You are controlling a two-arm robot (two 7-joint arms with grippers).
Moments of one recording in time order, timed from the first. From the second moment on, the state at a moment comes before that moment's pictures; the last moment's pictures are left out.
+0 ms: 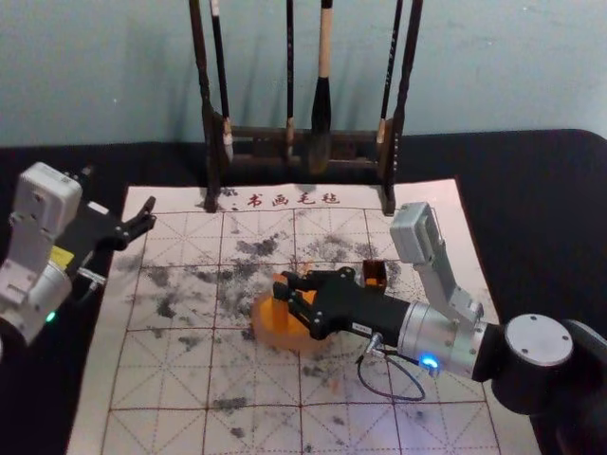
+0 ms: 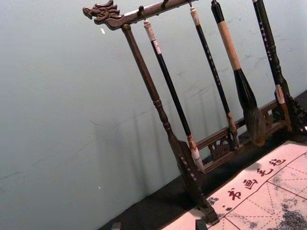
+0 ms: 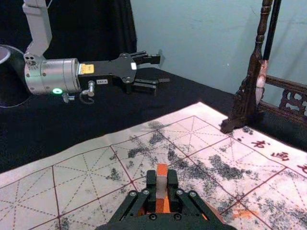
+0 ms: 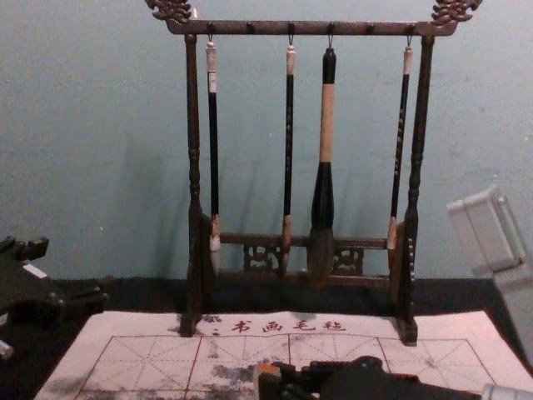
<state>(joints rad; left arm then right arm) -0.20 0.60 0.45 -1.41 -0.25 -0.12 0.03 0.28 0.35 -0.58 -1.28 0.43 -0.07 0.63</state>
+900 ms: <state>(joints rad) -0.20 0.60 0.45 -1.41 -0.25 -0.12 0.03 0.31 0.32 -0.55 -1.24 0.42 -0.08 0.61</state>
